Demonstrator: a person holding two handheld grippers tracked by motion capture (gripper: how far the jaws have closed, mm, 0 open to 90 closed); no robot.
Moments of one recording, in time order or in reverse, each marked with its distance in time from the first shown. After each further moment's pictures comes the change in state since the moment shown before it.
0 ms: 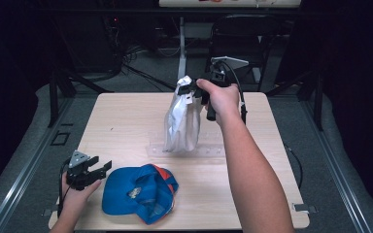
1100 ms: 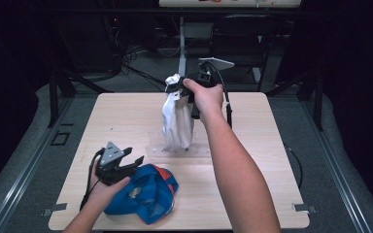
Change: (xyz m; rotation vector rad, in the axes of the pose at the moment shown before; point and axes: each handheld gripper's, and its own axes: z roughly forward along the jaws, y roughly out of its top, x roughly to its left) left arm -0.106 0.061 0.004 -0.079 -0.166 0.243; right arm 0.004 0.006 0.039 -0.029 0.032 0.001
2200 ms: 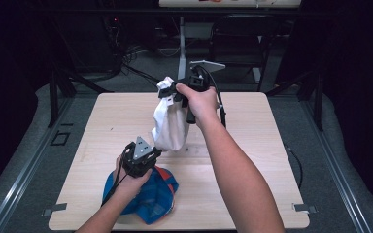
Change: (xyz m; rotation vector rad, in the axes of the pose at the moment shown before) left arm -0.031 0.022 0.043 0.018 -0.006 0.080; right arm 0.002 -0.010 0.014 0.057 0.019 -0.073
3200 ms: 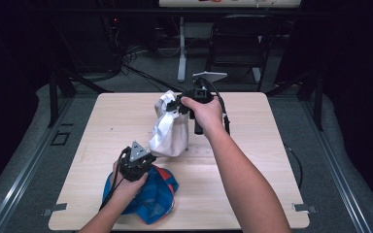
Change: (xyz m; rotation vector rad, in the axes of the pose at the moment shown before) left arm 0.009 -0.024 0.006 0.070 0.002 -0.075; right arm -0.028 -0.012 0.002 0.060 -0.125 -0.034
